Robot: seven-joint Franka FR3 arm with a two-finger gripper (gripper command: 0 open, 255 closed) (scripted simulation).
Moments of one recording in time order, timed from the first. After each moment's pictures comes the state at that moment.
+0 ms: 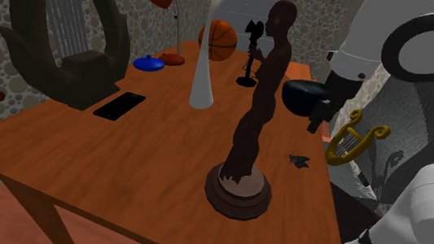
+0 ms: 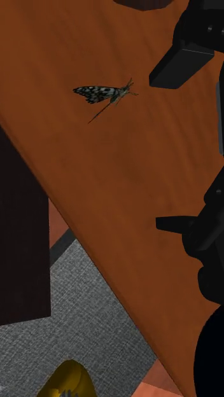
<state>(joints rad) 0.12 -0.87 0.02 -2.57 -0.03 1.74 0.13</state>
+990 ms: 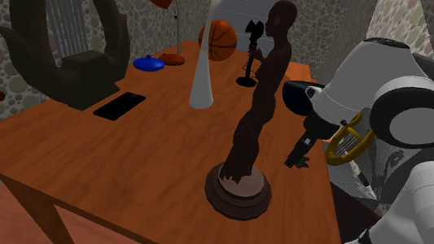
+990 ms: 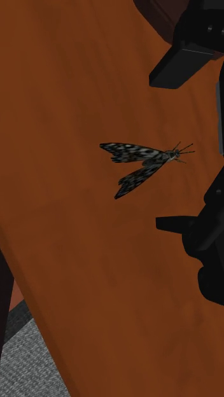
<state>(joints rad) 0.26 -0.92 0.10 -2.84 0.09 2.10 0.10</state>
